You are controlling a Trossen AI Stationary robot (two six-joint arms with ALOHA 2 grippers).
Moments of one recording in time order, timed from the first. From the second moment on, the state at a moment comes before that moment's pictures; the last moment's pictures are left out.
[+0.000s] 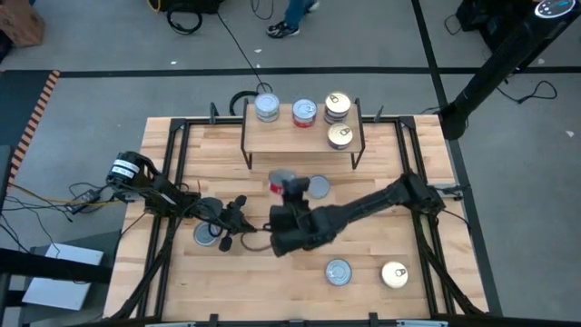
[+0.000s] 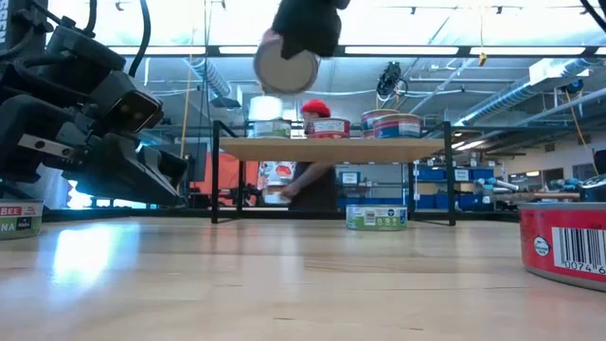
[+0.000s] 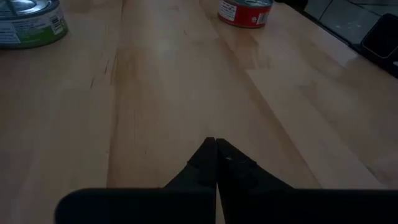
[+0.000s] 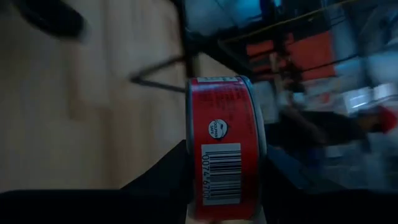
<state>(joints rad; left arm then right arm) -0.23 1.64 0.13 1.13 0.04 -0.10 0.33 2.15 2.00 -1.07 1.15 0.01</state>
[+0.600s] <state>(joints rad) -0.23 1.64 0.13 1.13 0.04 -0.09 -0.01 2.15 1.91 -1.08 1.09 -0.31</state>
